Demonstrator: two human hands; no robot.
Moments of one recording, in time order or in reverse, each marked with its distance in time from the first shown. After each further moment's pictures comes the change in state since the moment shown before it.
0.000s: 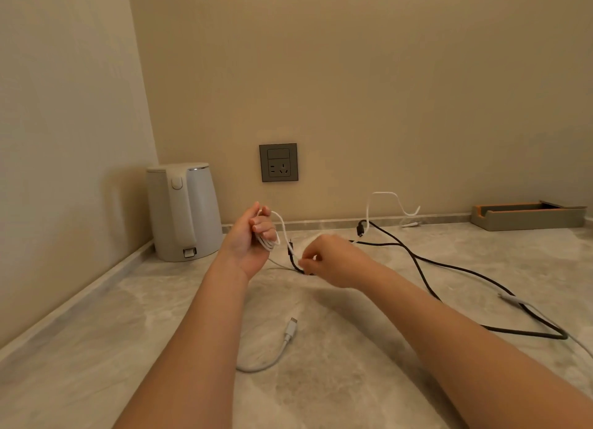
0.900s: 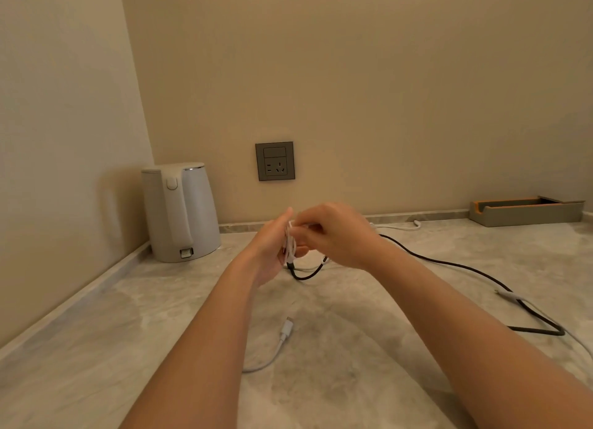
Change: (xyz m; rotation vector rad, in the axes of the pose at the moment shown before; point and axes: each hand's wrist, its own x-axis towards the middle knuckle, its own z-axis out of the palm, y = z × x) left_hand -0.011 -0.029 0.022 0.832 -0.037 0.011; right_hand -0.017 -0.020 -0.039 0.004 0.262 -0.268
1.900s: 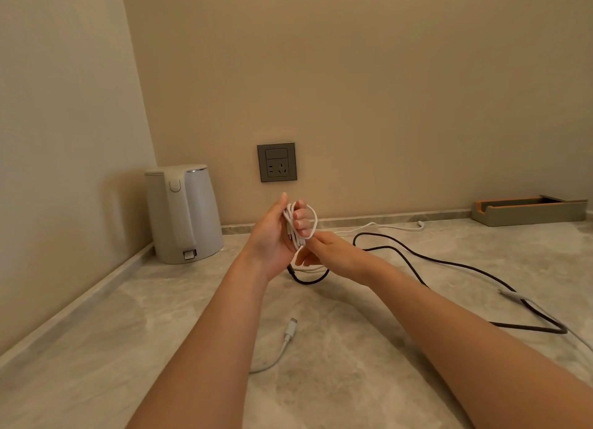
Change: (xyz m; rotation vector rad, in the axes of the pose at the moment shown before) left_hand 0.005 0.008 0.002 -0.666 -0.157 -0.010; right_hand 0.004 0.031 0.047 0.692 -0.192 0.337
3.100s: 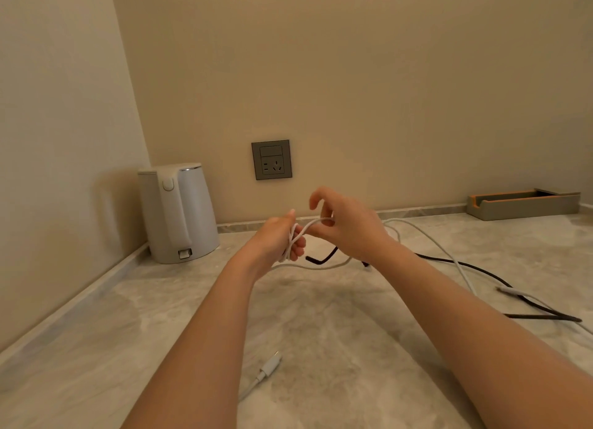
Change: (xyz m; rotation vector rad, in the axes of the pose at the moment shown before) left_hand 0.002 -0.004 -0.010 0.987 0.213 -0.002; right_hand -0.015 -0.022 -0.031 -0.644 0.389 -0.271
